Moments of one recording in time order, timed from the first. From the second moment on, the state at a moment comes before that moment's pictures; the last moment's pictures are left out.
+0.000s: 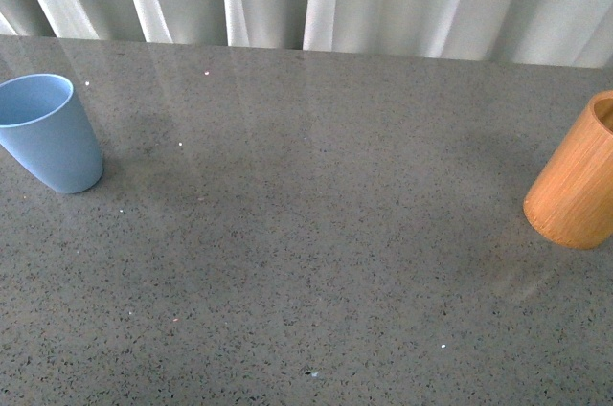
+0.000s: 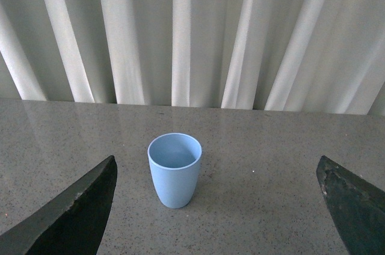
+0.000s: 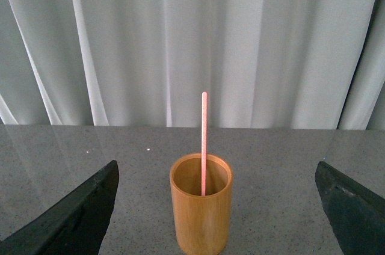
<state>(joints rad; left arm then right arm) 0.00 0.00 0.02 0.00 0.00 0.00 0.00 0.00 0.02 0.00 0.00 0.00</state>
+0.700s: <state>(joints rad) -0.08 0.65 0.20 -0.19 -0.20 -0.24 0.00 0.00 0.02 0.00 0.00 0.00</state>
